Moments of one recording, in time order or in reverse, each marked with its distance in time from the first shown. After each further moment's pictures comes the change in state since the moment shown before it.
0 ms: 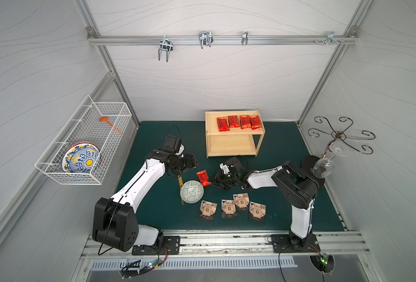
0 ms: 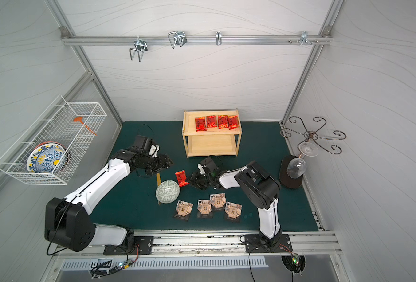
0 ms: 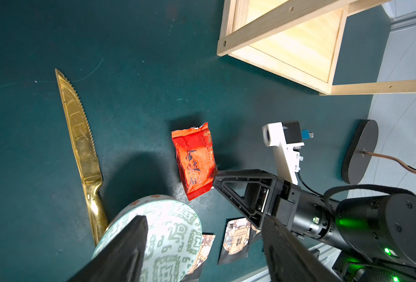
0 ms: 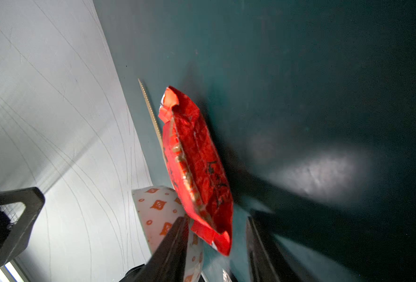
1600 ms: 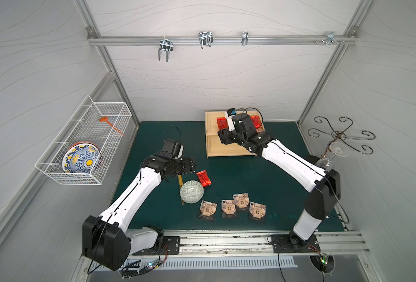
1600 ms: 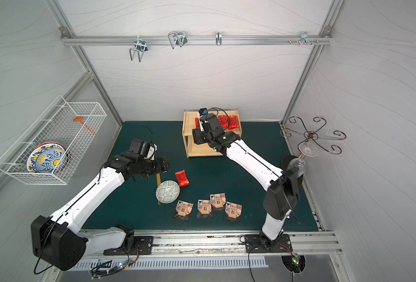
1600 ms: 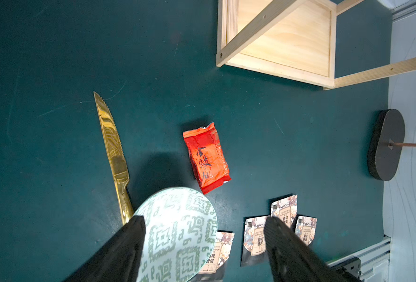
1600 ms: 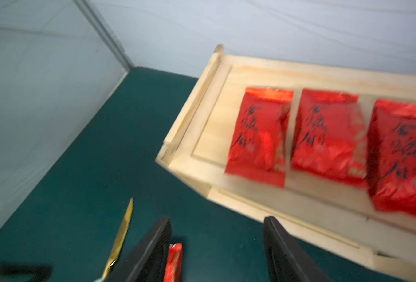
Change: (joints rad) left arm -0.061 -0.156 -0.035 -0.030 -0.141 0.073; right arm -0.055 -0.275 0.658 -0.790 0.579 -0.917
